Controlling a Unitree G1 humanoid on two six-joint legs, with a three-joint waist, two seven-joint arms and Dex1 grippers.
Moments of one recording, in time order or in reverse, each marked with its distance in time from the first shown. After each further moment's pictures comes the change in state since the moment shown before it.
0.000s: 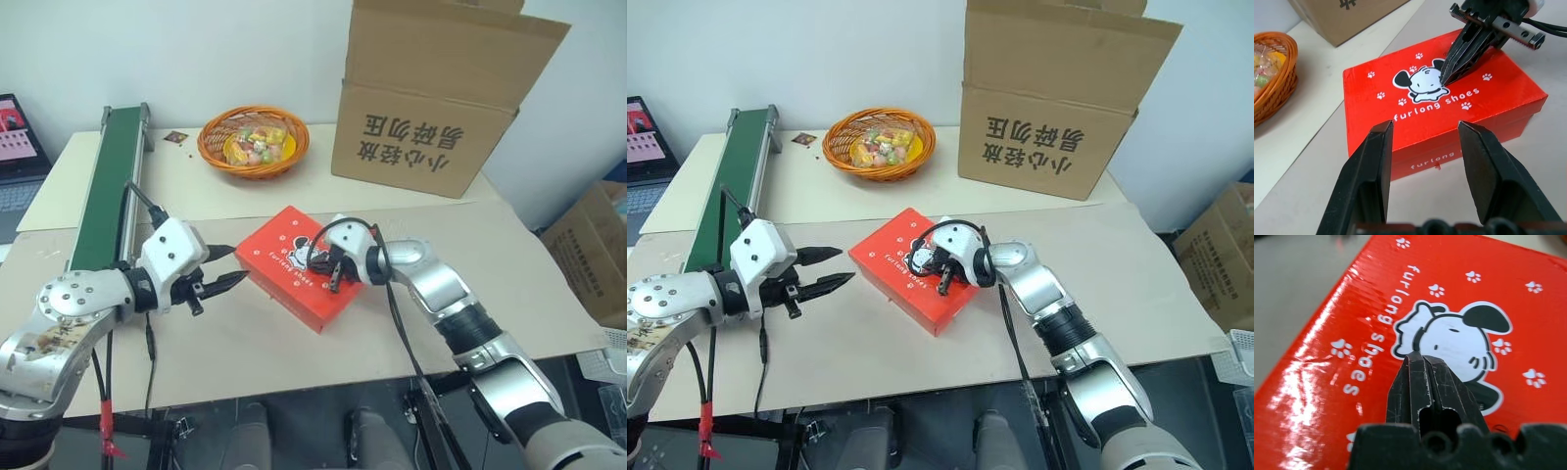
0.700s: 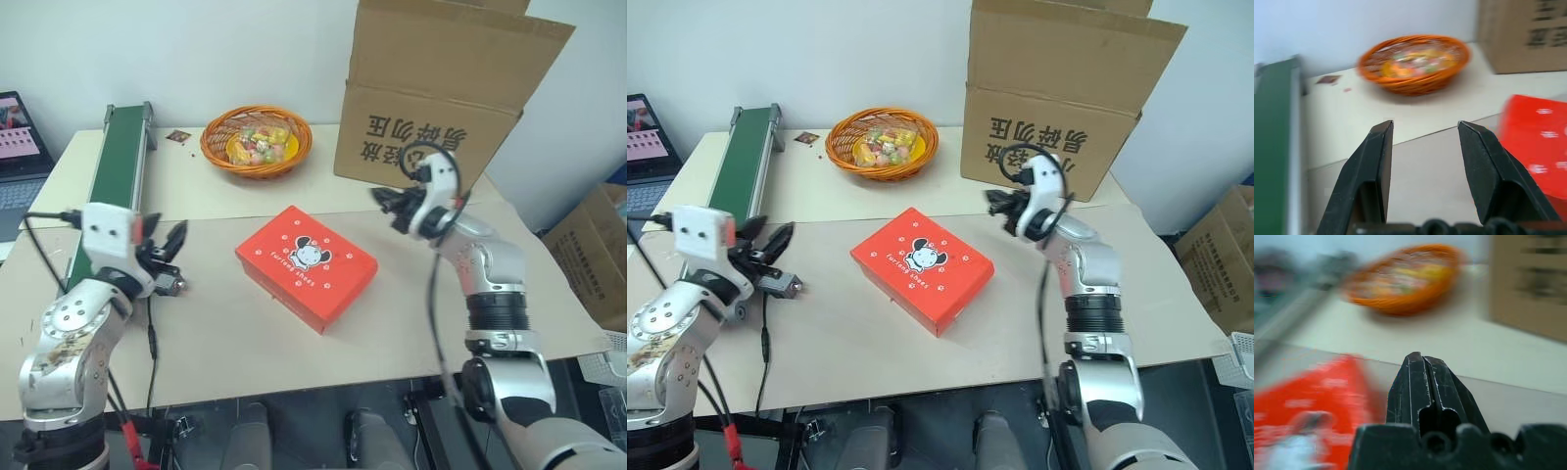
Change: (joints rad) left arm 0.034 -0.386 0.240 0.102 0.089 0.014 0.523; right arm 0.002 -0.015 -0.498 0.067 0.120 0.089 -0.431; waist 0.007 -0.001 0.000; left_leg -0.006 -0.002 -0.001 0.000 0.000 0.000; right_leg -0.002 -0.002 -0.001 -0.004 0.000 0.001
